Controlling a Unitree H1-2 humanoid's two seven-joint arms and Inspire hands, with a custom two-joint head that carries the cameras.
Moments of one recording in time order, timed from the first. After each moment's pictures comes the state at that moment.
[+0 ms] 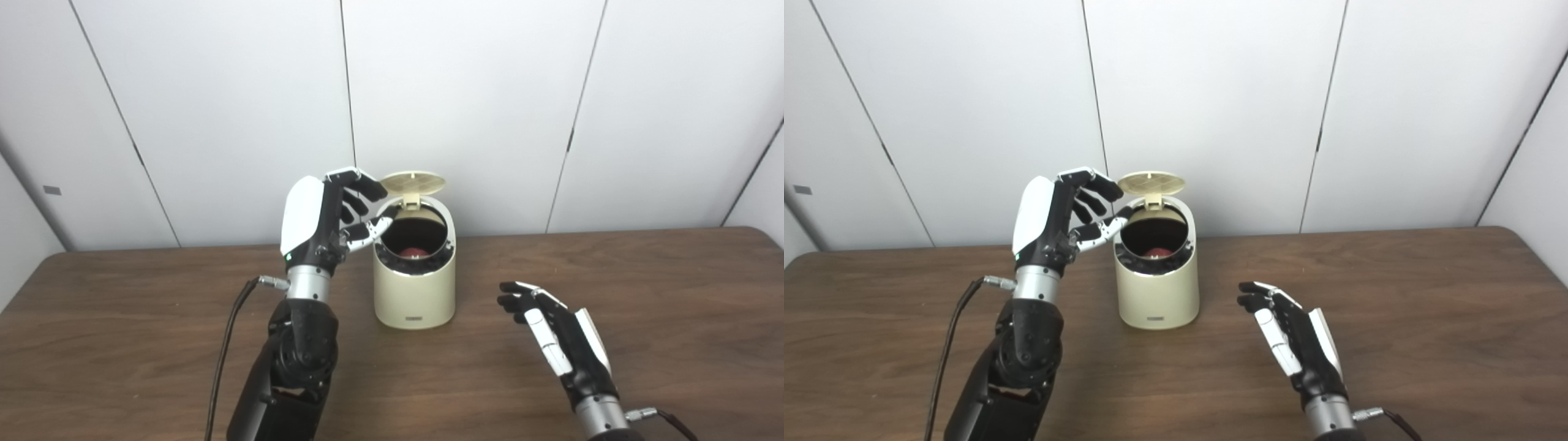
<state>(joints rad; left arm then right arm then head) -0.55 0.00 -0.15 0.02 0.59 0.13 0.22 -0.09 -0.08 0.03 -0.16 -0.27 0.13 -0.04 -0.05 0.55</state>
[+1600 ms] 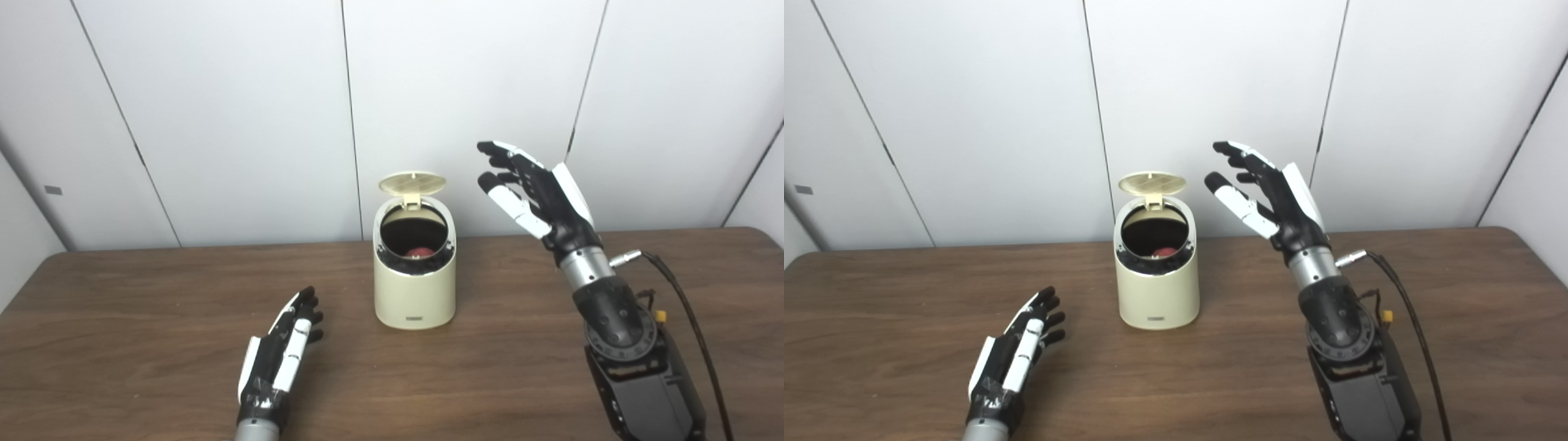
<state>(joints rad) -0.06 -0.03 0.01 -0.10 0.02 0.11 0.00 -0.59 -0.19 0.08 -0.09 -0.33 0.21 0.04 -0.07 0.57</state>
